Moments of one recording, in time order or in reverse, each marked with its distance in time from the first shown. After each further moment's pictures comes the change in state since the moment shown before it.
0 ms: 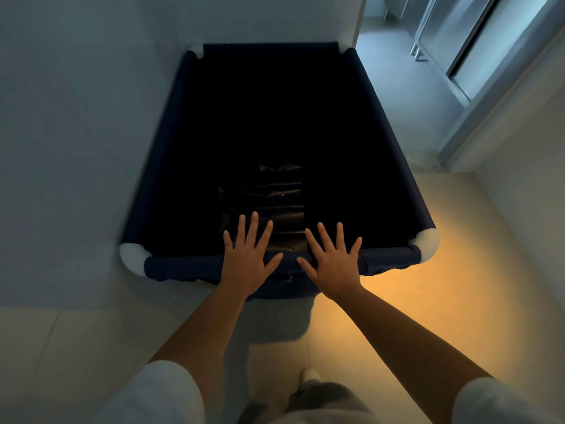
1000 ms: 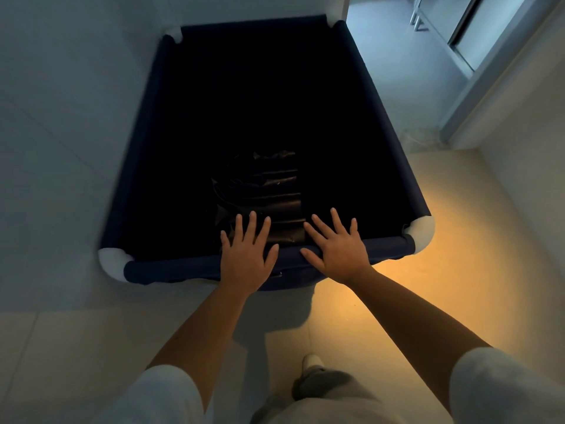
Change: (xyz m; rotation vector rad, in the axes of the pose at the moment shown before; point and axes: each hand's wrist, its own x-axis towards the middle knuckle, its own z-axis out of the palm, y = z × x) left_hand 0.011 0.027 0.006 -0.049 -0.042 -0.019; right_hand 0.017 0.043 -0.002 -0.019 -0.049 -0.141
